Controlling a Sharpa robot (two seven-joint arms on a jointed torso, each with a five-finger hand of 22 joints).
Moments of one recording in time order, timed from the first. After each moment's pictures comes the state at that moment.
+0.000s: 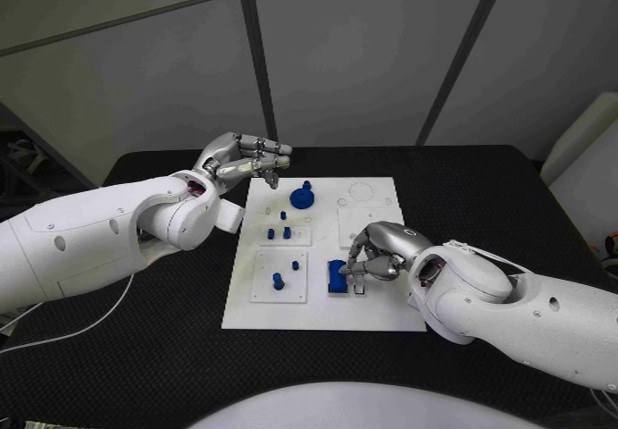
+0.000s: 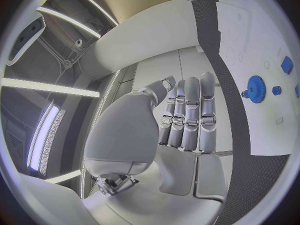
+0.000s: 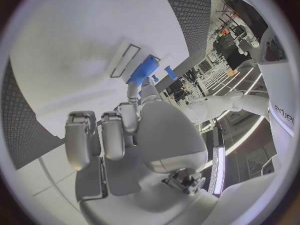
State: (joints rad) left arm 1.14 -0.94 0.04 1.55 -0.23 -0.31 0.32; left_hand 1.36 -0.15 0.47 -0.06 0.17 1.05 0.16 0.15 0.07 1.10 0.08 0.38 0.15 1.12 0.01 1.00 0.43 0.20 1.12 0.11 0.54 1.03; right arm 1.02 -0.78 -0.04 1.77 -1.54 -0.35 -0.45; right_hand 1.44 0.05 -0.17 0.13 0.14 1.06 0.04 0.38 0.49 1.40 -0.01 1.25 1.30 1.46 -0.08 1.48 1.31 0.02 1.47 0.03 1.56 1.31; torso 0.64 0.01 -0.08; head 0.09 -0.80
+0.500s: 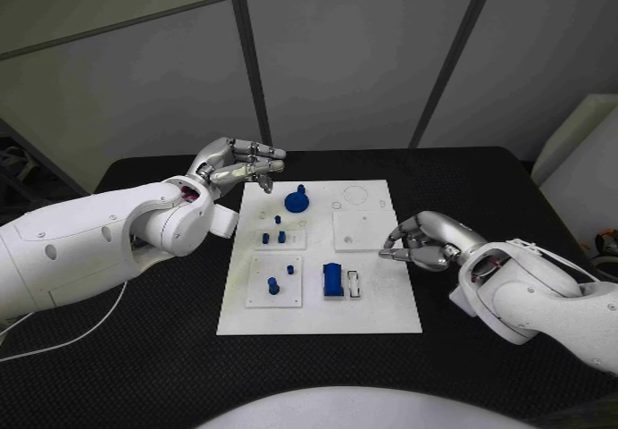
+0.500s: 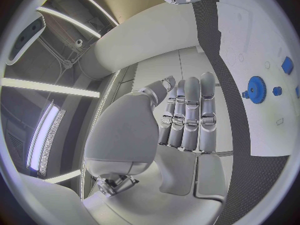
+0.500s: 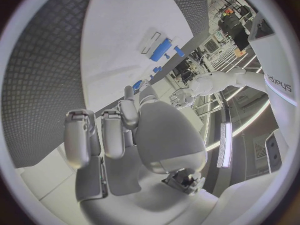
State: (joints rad) left arm 1.14 -0.94 0.04 1.55 -0.23 -0.31 0.32; left_hand 1.36 -0.15 0.47 -0.06 0.17 1.05 0.16 0.15 0.07 1.10 0.09 0.38 0.15 1.12 0.01 1.00 0.43 0.20 1.12 0.11 0.54 1.03; right arm 1.04 -1.02 -0.02 1.83 -1.36 -0.46 -0.32; right_hand 1.44 0.07 -0.16 0.17 0.19 0.98 0.09 0.25 0.42 1.37 0.01 1.15 1.24 1.47 -0.06 1.45 1.31 0.02 1.46 0.05 1.53 1.31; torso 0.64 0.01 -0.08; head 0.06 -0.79
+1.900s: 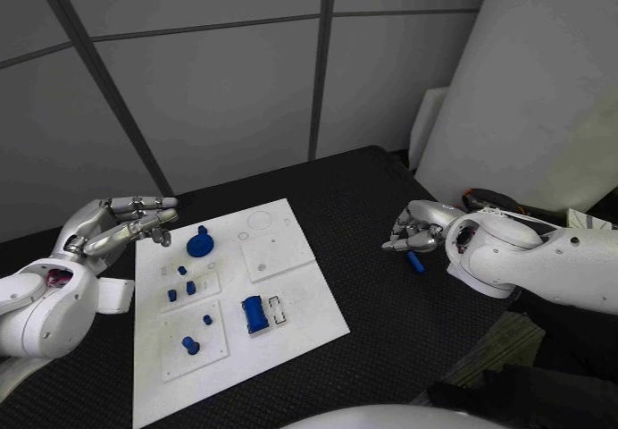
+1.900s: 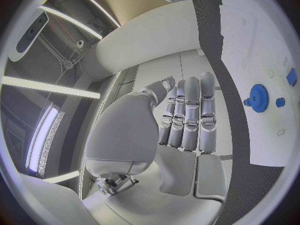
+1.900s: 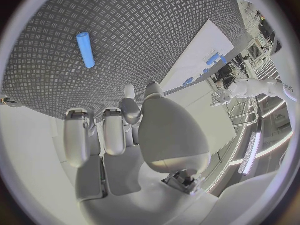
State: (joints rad) left arm 1.13 -0.92 0.04 1.54 -0.23 -0.30 0.32; left_hand 1.36 -0.15 0.47 -0.06 0.17 1.05 0.16 0.15 0.07 1.10 0.09 0.38 0.15 1.12 0.01 1.00 0.43 0.20 1.12 0.11 0.53 1.03; right arm 1.04 -1.35 -0.02 1.86 -1.43 -0.41 -0.49; right_hand 1.34 -0.02 -0.20 0.28 0.32 1.06 0.09 0.21 0.38 1.36 0.01 1.10 1.21 1.46 -0.06 1.41 1.31 0.02 1.47 0.06 1.50 1.31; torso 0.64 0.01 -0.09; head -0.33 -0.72
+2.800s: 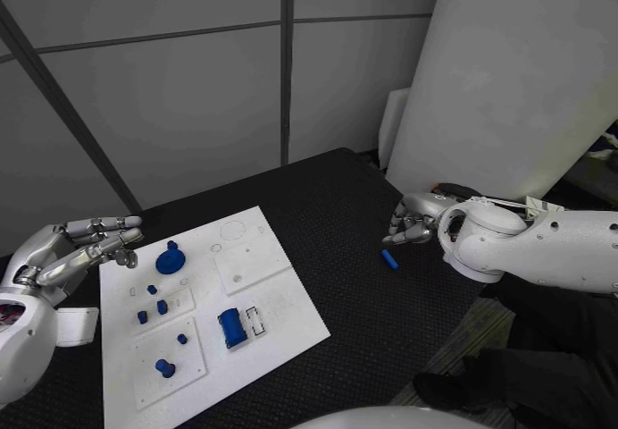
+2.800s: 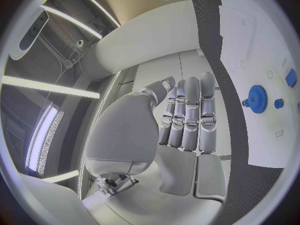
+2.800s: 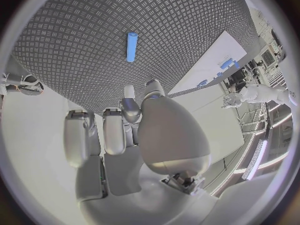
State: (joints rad) left arm 1.13 -0.91 0.04 1.54 -0.23 -0.30 0.32; left_hand 1.36 -0.15 0.47 -0.06 0.17 1.05 0.16 0.15 0.07 1.10 0.09 0.38 0.15 1.12 0.01 1.00 0.43 0.20 1.12 0.11 0.53 1.03; right arm 1.04 -1.45 -0.02 1.86 -1.48 -0.40 -0.54; right_hand 1.38 -0.04 -0.21 0.28 0.39 1.06 0.09 0.20 0.37 1.35 0.01 1.08 1.20 1.46 -0.06 1.41 1.31 0.02 1.47 0.06 1.50 1.31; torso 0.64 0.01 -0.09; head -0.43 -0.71
